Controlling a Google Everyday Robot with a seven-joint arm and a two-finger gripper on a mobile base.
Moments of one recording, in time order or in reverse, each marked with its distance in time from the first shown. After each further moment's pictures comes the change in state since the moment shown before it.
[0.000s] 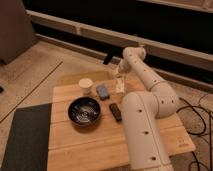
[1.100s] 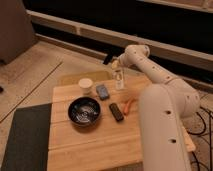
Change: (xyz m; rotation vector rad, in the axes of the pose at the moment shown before) arm -0.038 0.038 -0.064 -0.057 -0.287 -0.229
